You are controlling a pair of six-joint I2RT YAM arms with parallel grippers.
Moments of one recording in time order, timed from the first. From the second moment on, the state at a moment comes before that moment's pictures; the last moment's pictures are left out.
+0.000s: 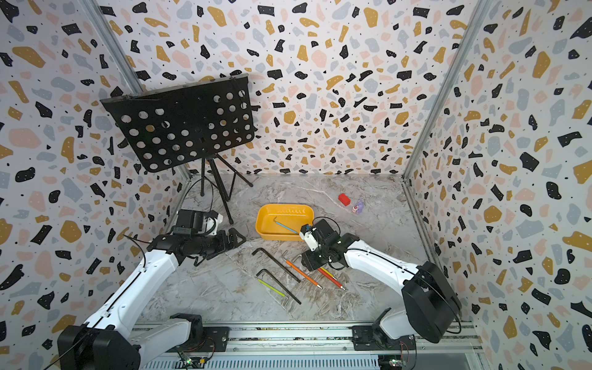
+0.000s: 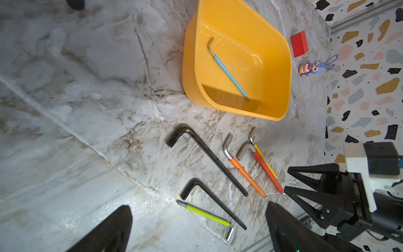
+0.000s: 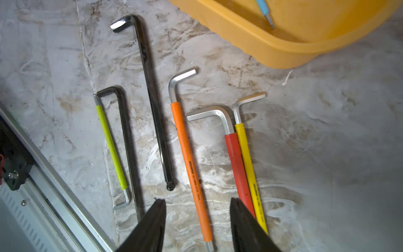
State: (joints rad) left arm -0.11 1.11 0.86 -0.75 0.45 -0.40; right arm 0.75 1.43 0.92 -0.55 -0.22 0.19
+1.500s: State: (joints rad) left arm -0.11 1.14 0.87 -0.75 0.45 -0.40; right arm 0.75 1.58 0.83 -0.38 -0.15 0.15
